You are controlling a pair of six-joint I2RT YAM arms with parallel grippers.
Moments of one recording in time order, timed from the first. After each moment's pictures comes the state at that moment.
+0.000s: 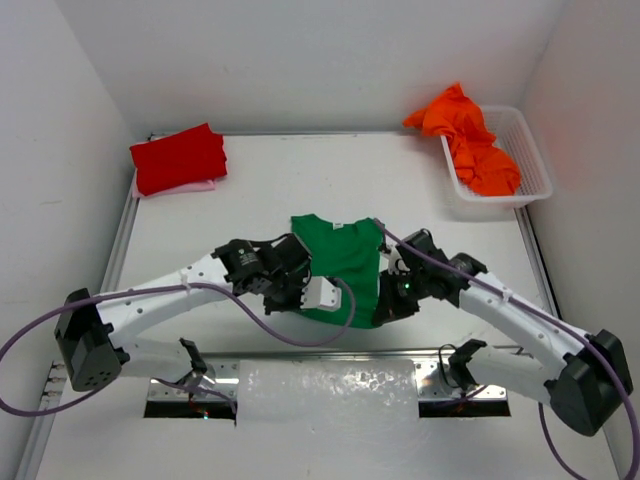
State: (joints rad) left arm -0.95 1.26 1.02 -0.96 0.19 0.64; right arm 0.62 1.05 0.64 -0.71 -0.44 0.51
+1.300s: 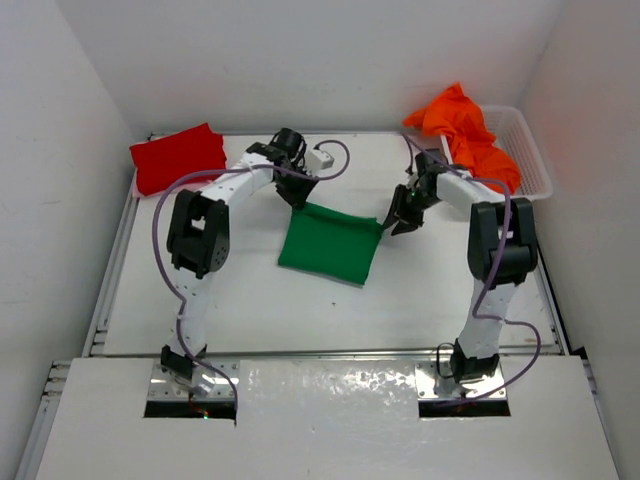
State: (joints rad) left arm -0.39 2.18 1.87 -0.83 0.29 0.42; right arm 0.13 1.95 1.34 -0.68 -0.44 0.41
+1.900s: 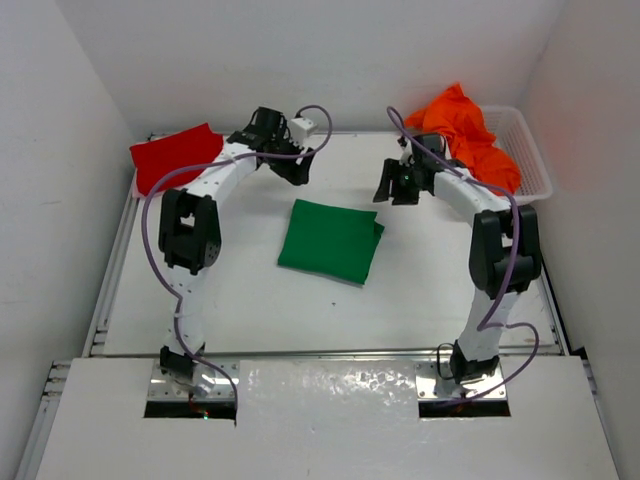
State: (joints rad) left arm -0.30 2.21 1.98 -0.62 0.33 0.30; right arm 0.16 1.91 1.41 -0.44 -0.26 0.28
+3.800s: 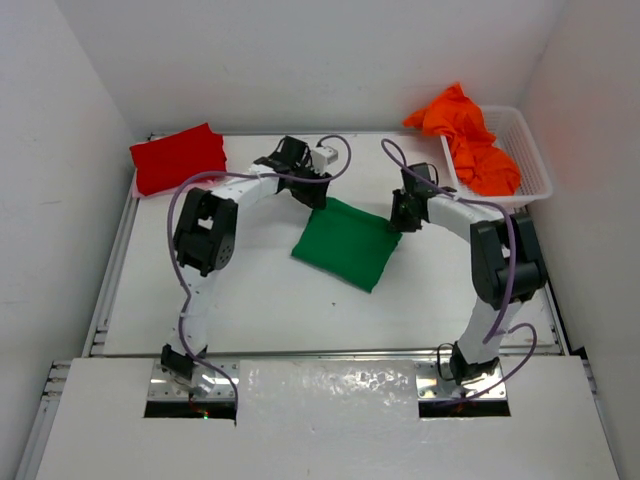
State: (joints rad) left arm -0.41 2.23 1.78 -0.45 0.41 0.18; right arm 0.22 1.81 1.11 -0.31 -0.04 0.36
